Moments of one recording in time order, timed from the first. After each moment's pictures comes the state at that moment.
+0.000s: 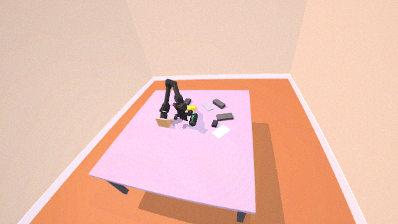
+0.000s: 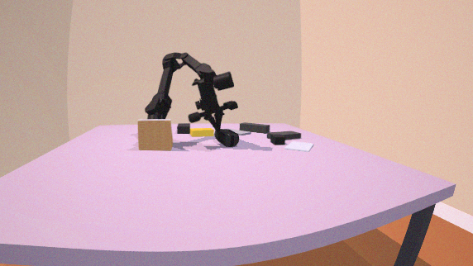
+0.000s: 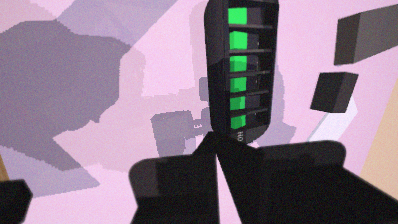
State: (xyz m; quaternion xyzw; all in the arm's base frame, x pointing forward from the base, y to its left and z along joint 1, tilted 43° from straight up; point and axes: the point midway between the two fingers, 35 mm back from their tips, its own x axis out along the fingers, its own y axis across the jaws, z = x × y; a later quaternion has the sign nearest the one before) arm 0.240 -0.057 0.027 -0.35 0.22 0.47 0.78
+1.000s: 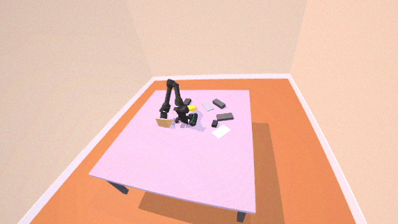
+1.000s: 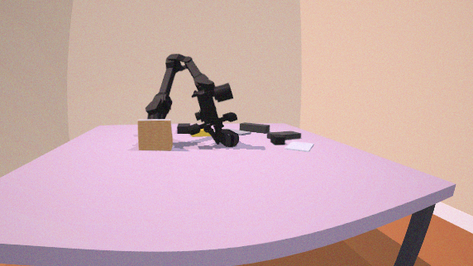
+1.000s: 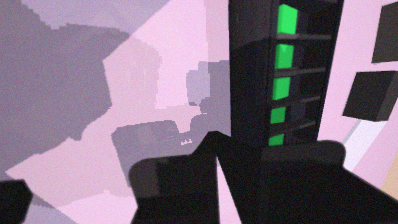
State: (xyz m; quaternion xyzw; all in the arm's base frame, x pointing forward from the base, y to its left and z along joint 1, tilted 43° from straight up) arm 0.247 -0.026 -0.005 -0.35 0.22 0.47 0.78
